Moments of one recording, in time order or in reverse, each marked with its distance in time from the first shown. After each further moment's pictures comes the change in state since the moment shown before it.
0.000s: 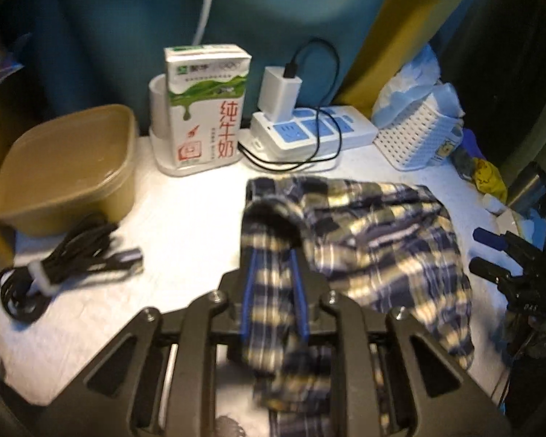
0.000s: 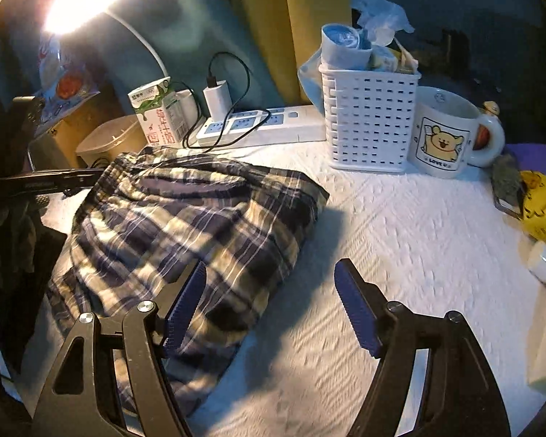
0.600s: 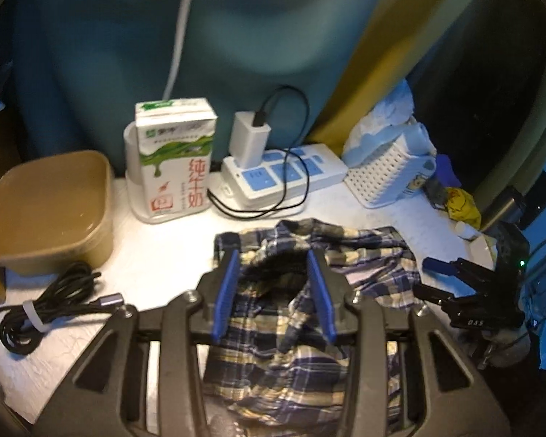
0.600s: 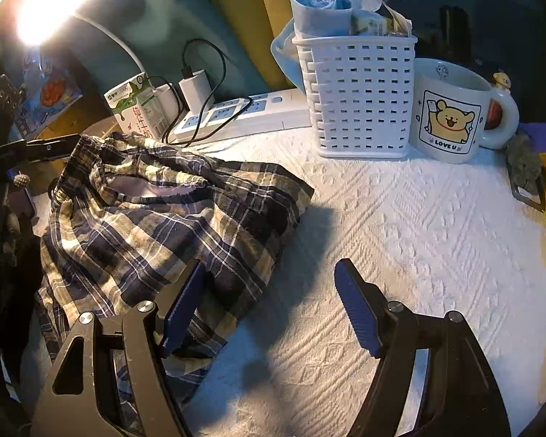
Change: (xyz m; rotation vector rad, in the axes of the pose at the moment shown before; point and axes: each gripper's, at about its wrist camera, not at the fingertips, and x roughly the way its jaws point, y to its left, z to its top) left arm -0.015 -0.014 0.025 0.002 -0.087 -0.092; right arm 0.024 -0.024 0.000 0.047 0.031 0.025
